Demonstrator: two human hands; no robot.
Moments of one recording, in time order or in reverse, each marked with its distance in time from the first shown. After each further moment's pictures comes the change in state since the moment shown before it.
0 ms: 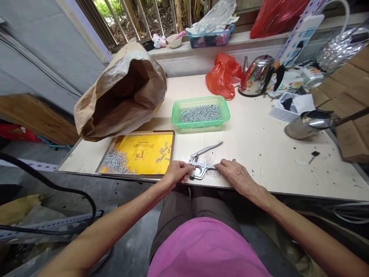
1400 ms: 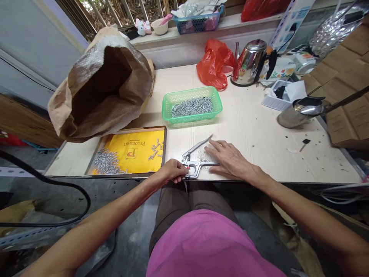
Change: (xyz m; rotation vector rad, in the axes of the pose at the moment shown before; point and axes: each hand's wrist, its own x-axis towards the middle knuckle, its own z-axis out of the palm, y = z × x) left_hand 0.009 0.006 -0.002 0.273 -0.255 -0.104; right_hand 0.016 0.018 -0.022 0.054 0.038 -0.066
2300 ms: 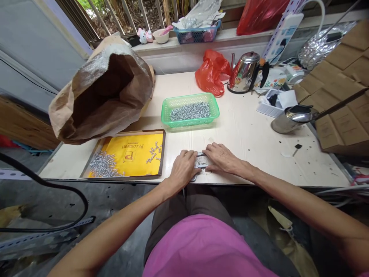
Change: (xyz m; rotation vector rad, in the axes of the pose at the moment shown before) left_hand 0.003 0.023 0.032 0.874 0.537 0.702; right_hand 0.028 0.003 -0.006 -0.064 -0.171 -0.007
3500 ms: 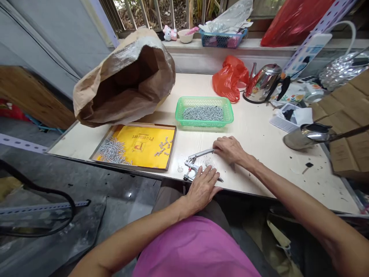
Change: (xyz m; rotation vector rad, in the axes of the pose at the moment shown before) left_hand -0.040 0.047 0.062 -0.136 0.172 0.133; right_hand 0.031 0.028 -0.005 -0.043 0.056 0.051
